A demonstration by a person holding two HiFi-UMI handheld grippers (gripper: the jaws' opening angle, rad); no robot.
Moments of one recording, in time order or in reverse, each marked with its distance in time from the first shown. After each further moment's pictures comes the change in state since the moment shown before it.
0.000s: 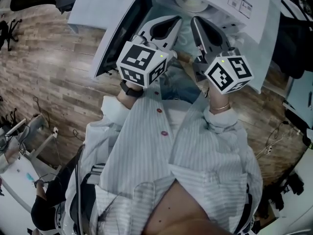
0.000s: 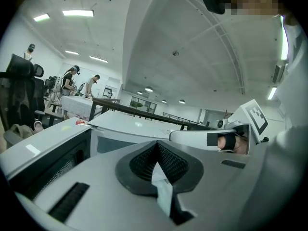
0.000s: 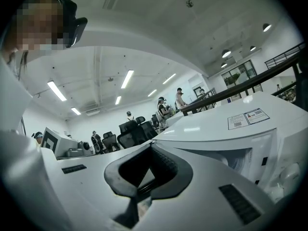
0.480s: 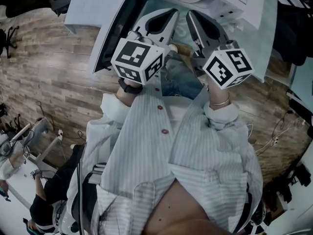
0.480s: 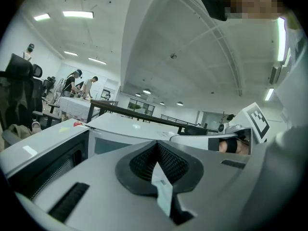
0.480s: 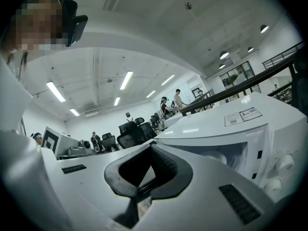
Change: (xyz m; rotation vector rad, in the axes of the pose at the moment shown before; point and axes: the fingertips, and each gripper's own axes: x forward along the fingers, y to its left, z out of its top) left arm -0.012 -0.014 0.003 0.005 -0.031 -0.019; right arm -0.017 0.013 -0.006 0.002 -0.016 -0.014
